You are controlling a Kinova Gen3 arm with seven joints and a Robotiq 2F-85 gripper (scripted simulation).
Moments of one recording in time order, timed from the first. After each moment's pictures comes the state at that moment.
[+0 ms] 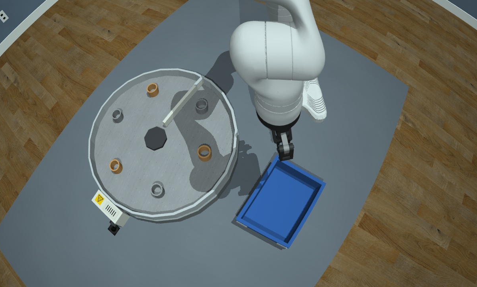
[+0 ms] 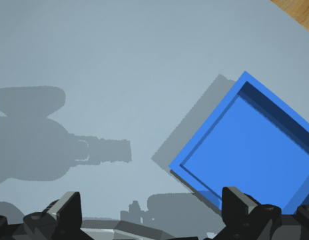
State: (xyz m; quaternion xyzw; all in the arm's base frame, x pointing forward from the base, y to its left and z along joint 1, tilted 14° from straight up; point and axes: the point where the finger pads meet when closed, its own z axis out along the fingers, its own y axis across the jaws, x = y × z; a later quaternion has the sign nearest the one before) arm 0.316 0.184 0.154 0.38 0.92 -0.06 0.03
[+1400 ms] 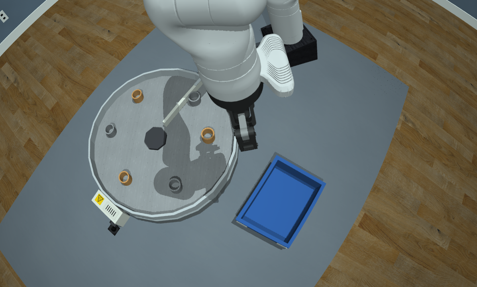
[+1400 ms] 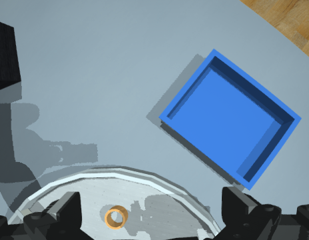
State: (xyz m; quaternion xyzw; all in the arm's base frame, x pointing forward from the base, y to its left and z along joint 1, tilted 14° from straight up) arm 0.353 0.156 0.272 0.38 0.92 -0.04 0.04
